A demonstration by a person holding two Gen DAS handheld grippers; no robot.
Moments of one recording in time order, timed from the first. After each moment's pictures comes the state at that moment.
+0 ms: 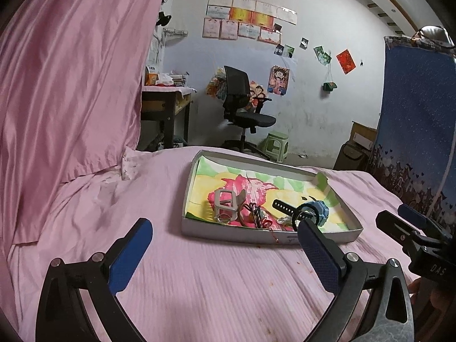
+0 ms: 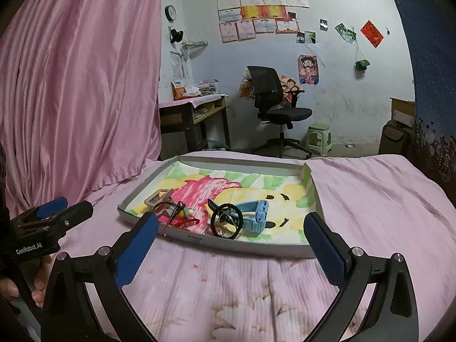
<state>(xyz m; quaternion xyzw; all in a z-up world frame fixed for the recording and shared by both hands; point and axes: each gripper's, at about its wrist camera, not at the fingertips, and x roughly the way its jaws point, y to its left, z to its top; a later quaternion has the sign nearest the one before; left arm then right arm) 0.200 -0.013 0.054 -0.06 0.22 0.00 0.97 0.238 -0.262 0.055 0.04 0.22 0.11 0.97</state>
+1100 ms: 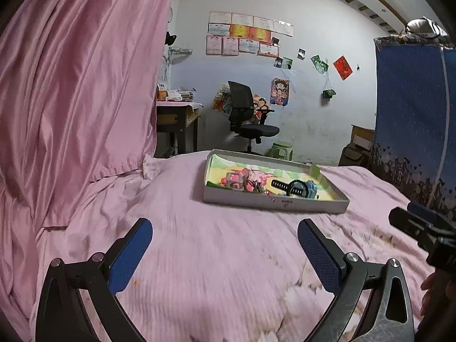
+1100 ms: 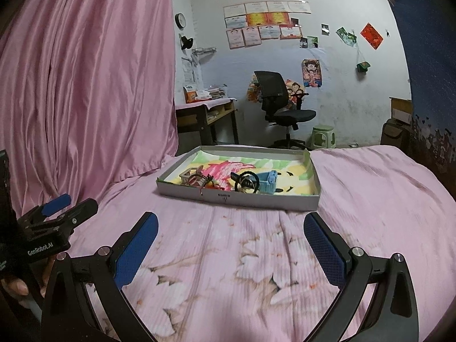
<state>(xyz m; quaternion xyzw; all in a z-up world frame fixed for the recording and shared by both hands) 0.083 -0.016 0.040 -0.03 0.18 0.03 0.98 0.126 -0.266 0.038 0.05 0.20 0.12 0.97</state>
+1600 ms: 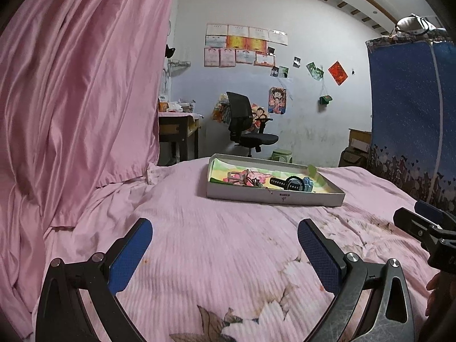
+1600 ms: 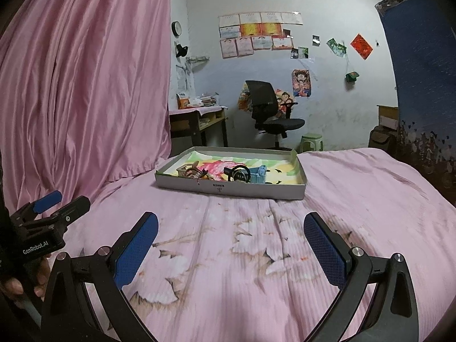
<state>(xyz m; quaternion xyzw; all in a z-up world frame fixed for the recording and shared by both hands) 0.043 -0.019 0.026 -0.02 0.15 0.03 0.99 0.076 -0.264 0.021 0.04 0.17 0.09 0.98</state>
